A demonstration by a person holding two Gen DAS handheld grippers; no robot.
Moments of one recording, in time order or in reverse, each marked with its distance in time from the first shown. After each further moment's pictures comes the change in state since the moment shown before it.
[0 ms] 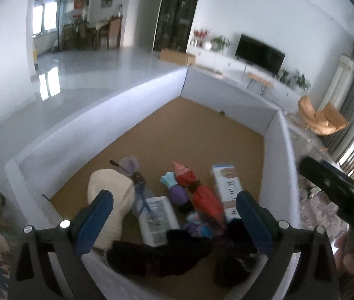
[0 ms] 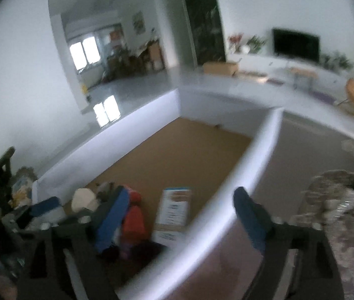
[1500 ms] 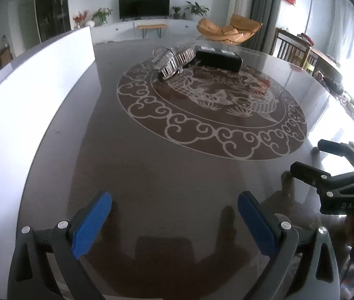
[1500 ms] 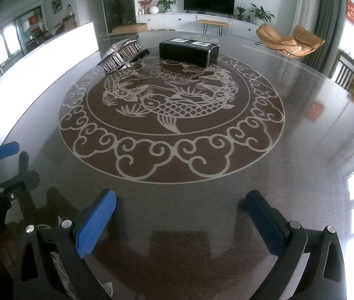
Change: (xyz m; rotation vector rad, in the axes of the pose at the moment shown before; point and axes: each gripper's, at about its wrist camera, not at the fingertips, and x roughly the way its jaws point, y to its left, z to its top) left arm 0.039 -0.249 -0.158 0.533 0.232 -0.306; right arm -0.122 -0.235 -0.201 0.194 0.258 -0.416
